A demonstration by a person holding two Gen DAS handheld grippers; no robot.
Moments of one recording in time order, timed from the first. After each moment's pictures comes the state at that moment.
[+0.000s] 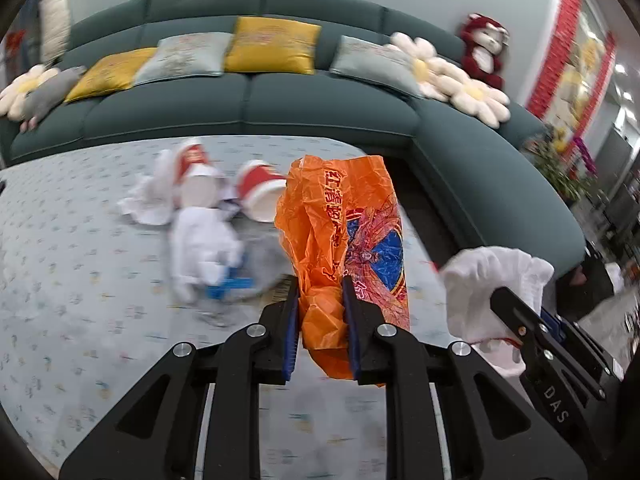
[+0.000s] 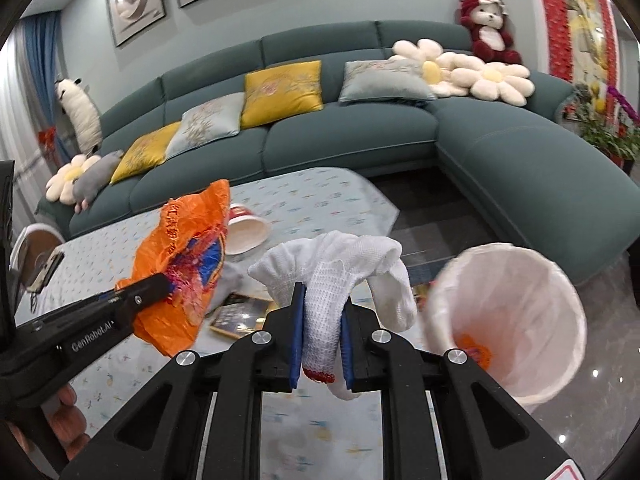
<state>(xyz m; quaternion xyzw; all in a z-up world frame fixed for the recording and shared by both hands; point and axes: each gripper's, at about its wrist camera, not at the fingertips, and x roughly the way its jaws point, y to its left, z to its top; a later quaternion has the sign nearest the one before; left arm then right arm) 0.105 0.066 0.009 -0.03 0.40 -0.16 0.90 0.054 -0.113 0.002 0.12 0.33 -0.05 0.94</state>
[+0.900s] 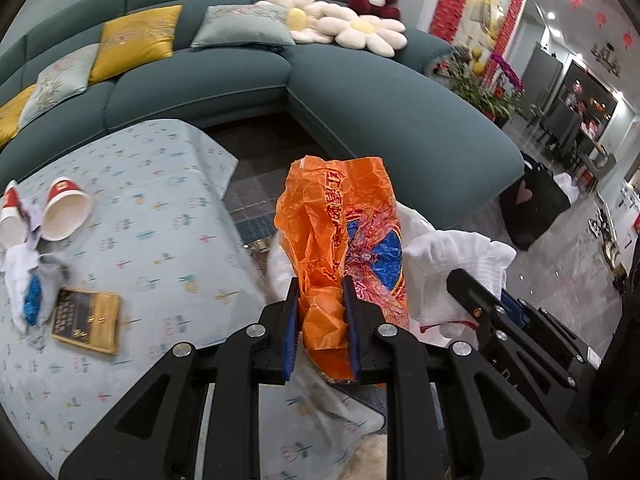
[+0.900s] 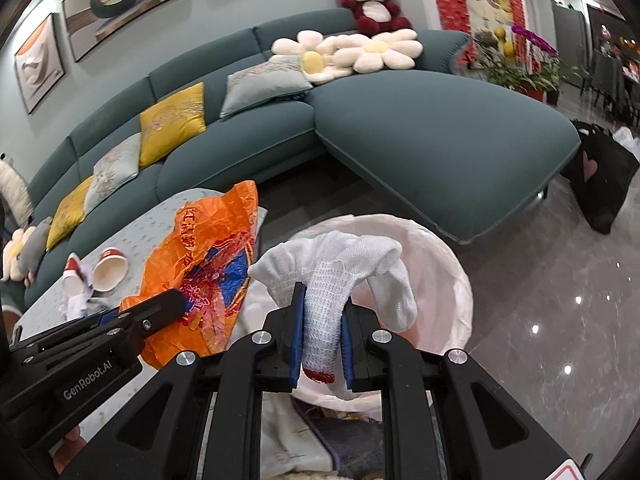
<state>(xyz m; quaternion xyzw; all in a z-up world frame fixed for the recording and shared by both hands) 0.087 -0.129 -0.028 0.05 0.43 -0.30 0.85 0.013 -0.276 -0.047 0.20 0.33 -0.18 0.90</state>
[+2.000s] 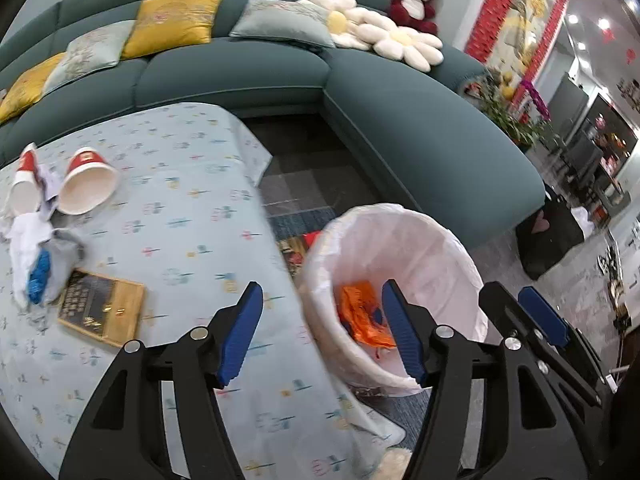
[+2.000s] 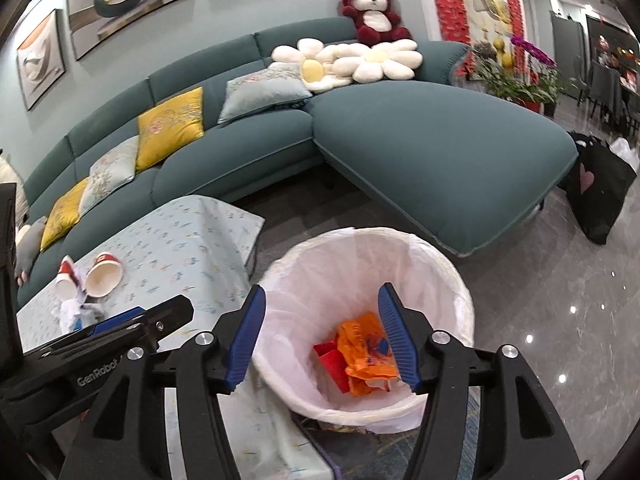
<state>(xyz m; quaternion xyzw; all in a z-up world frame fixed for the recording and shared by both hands) 0.107 -0.092 -0.031 0.00 0.44 -0.25 0.86 0.021 -0.254 -0.036 0.18 0.31 -0.18 0.91</state>
